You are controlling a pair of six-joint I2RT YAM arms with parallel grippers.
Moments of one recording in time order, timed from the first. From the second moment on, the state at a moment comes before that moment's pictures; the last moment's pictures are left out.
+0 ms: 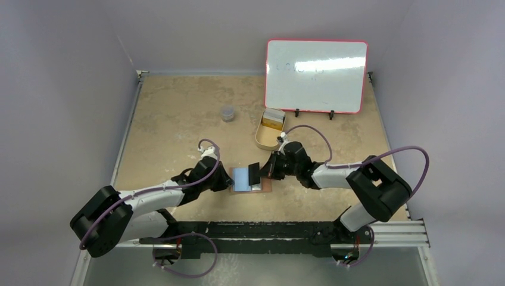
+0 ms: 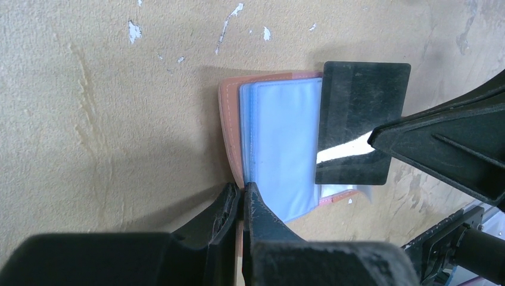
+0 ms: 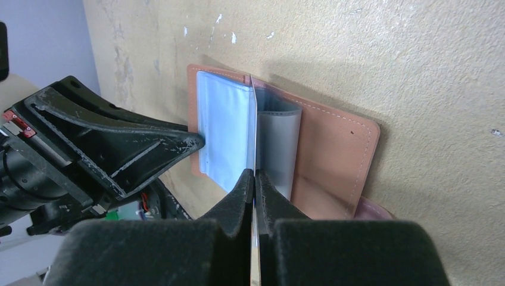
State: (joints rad) left arm -0.75 1.17 0.33 0.08 -0.05 -0.91; right arm 0.70 1.53 0.50 0.40 -0.31 0.93
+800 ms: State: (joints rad) left arm -0.75 1.18 0.33 0.09 -0.05 -0.92; right arm 0.71 1.48 0.50 0.31 -0.28 0.94
